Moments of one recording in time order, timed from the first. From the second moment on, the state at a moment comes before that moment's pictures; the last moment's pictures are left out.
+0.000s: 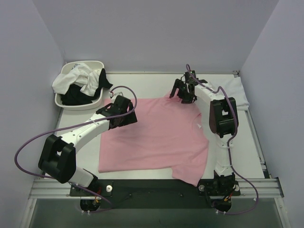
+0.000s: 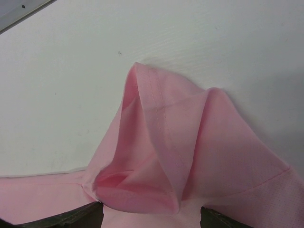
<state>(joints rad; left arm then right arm) -0.54 1.47 1.03 -0.53 -0.28 -0.72 0.24 2.23 1.72 -0.47 -0.13 0.54</state>
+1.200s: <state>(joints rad) -0.54 1.47 1.02 -0.52 -0.28 -0.72 0.24 2.25 1.83 -0.51 -0.09 0.52</state>
